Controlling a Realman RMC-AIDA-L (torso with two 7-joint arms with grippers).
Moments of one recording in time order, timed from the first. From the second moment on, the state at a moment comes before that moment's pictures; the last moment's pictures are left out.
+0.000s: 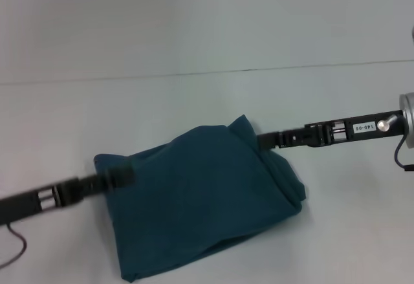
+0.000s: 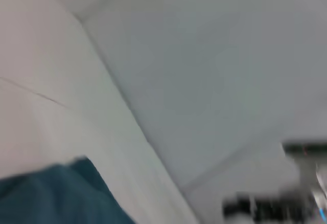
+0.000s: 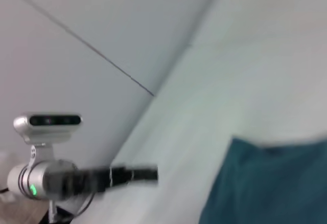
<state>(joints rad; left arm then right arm) -0.46 -2.10 0.49 0.69 2.00 1.76 -1.96 0.70 1.96 -0.73 -0.65 -2.03 -1.67 2.11</state>
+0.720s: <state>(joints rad) -0.37 -2.12 0.46 0.75 2.14 1.85 -1.49 0.60 2.09 -0.79 -0.63 -2.00 -1.63 1.59</state>
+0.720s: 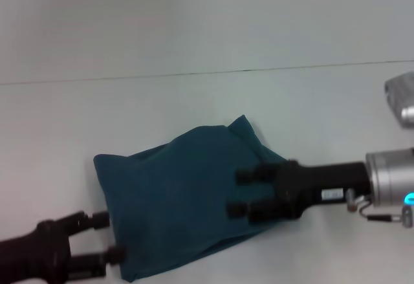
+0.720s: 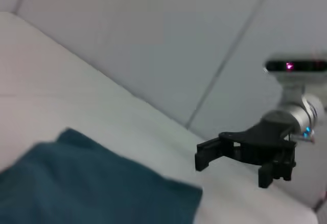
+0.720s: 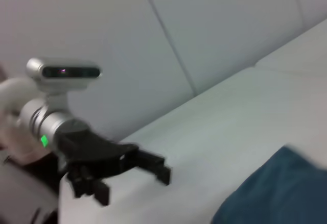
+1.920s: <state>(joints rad) -0.42 -2.12 0.49 0.75 2.26 1.83 -1.50 0.56 2.09 -0.86 -0.40 -1.98 -1.64 1.24</state>
